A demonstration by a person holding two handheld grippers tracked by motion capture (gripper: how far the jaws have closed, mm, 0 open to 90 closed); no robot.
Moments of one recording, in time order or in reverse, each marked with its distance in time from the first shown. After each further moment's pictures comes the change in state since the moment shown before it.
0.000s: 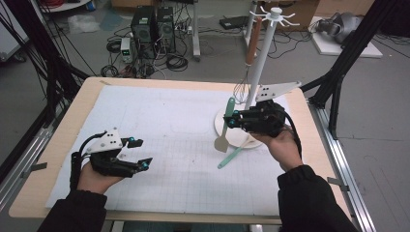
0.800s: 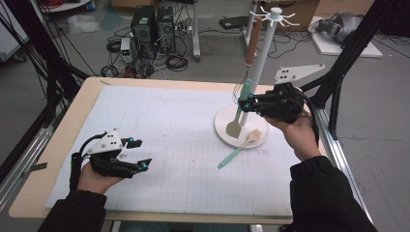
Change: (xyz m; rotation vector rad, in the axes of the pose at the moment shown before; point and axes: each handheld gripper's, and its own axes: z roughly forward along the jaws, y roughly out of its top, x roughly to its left) left arm 0.002 -0.004 0.001 0.012 0.013 0.001; right arm -0.013 0.027 -0.039 -0.026 -0.074 -0.020
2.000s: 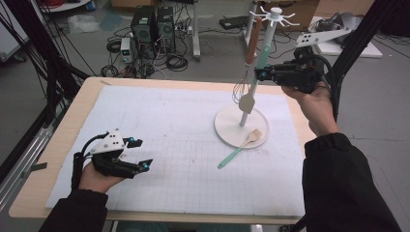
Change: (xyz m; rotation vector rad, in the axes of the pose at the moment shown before) left arm 0.001 -0.002 0.006 0.018 0.005 0.010; right arm -0.042 0.043 -0.033 -0.026 -0.085 0.036
